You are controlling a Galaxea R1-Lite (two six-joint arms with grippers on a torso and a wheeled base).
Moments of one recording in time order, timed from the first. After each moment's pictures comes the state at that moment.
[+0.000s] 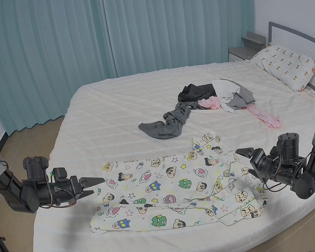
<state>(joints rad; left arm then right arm) 0.07 2.05 -0.68 -0.69 -0.83 -0.40 0.22 2.12 -0.47 -1.24 0.12 1.04</state>
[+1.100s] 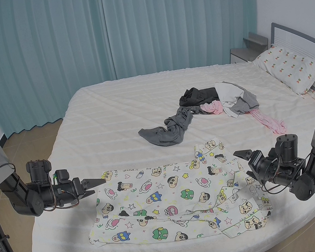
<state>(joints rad) 0.07 2.13 -0.67 -0.80 -0.81 -0.41 0.24 2.12 -0.46 -1.24 0.12 1.04</state>
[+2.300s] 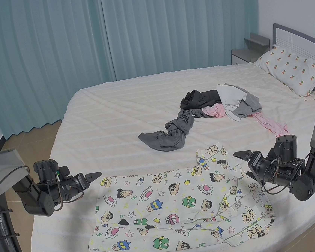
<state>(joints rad) 0.05 2.32 -0.82 -1.01 -0.44 -0.40 0.24 2.13 -0.47 -1.24 0.12 1.04</state>
